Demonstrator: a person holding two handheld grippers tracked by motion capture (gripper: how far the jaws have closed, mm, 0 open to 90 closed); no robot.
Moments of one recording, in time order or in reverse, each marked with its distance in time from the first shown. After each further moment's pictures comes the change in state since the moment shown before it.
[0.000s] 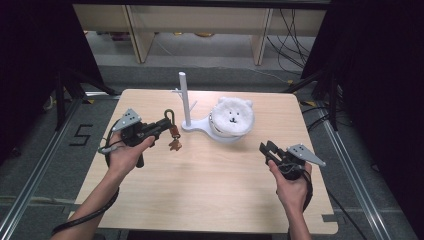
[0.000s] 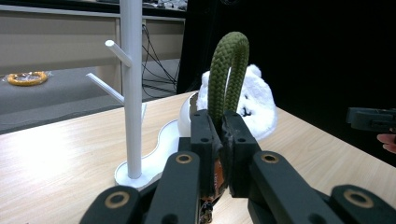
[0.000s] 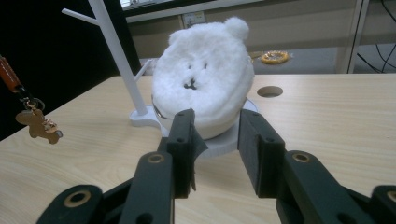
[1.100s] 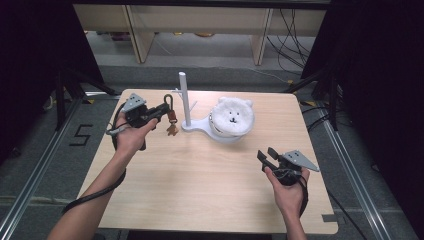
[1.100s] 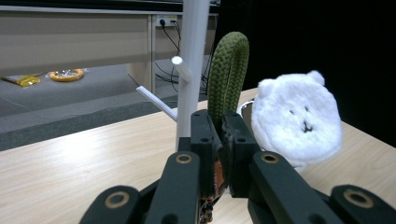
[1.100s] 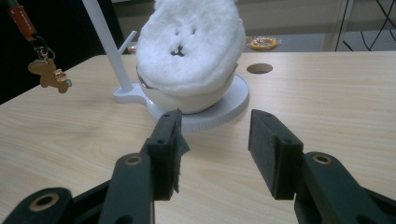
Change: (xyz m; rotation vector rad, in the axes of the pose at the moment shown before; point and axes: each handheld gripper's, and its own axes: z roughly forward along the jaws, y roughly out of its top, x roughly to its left) left arm 0.039 0.018 0.041 0.027 0.128 0.006; right arm 0.002 -0.022 0.003 0.044 -0.058 -0.014
